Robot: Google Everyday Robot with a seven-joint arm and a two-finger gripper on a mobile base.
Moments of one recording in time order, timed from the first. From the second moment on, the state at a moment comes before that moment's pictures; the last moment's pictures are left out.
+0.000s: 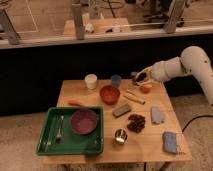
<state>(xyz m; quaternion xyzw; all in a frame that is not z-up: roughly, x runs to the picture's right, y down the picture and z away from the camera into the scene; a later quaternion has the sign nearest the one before) 0.177 -0.054 0.727 -0.12 -0.36 0.04 0.92</state>
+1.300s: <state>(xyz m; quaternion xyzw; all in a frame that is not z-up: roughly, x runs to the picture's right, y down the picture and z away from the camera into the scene) 0.117 -0.074 0.793 -0.11 -0.46 -0.06 0.88</state>
